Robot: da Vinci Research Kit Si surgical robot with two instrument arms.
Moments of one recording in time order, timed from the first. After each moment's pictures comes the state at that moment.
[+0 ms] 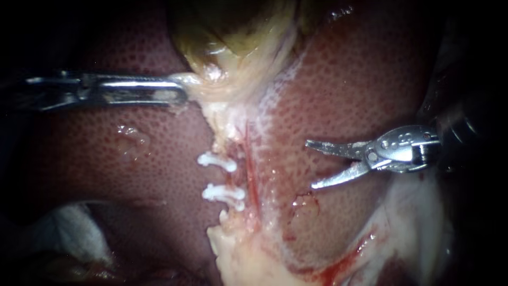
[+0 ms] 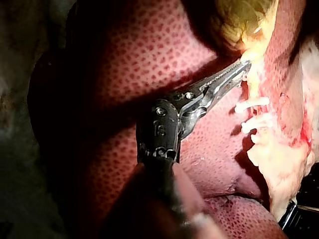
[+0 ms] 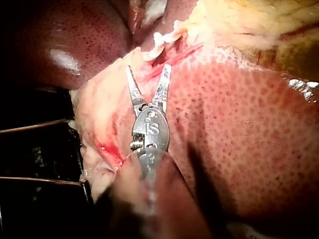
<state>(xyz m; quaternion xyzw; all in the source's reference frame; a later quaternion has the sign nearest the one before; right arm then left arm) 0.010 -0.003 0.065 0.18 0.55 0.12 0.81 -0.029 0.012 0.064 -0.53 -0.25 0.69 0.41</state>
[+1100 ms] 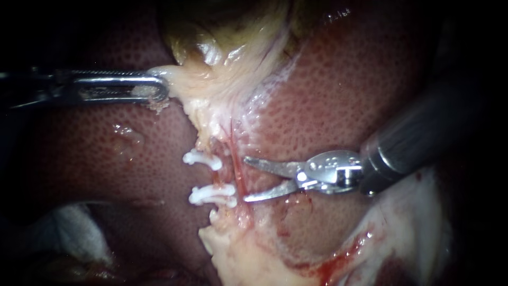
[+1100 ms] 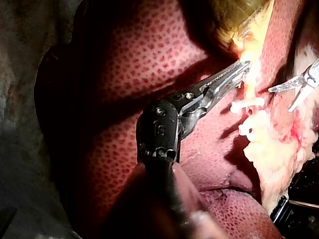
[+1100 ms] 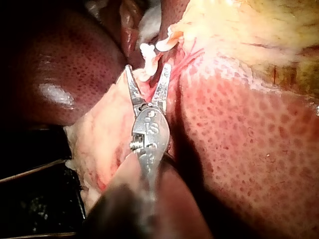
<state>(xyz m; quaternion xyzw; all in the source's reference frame) 0.021 -0.009 0.075 0.23 0.51 0.12 0.82 -0.029 0.011 0.061 -0.54 -0.24 0.69 0.41</state>
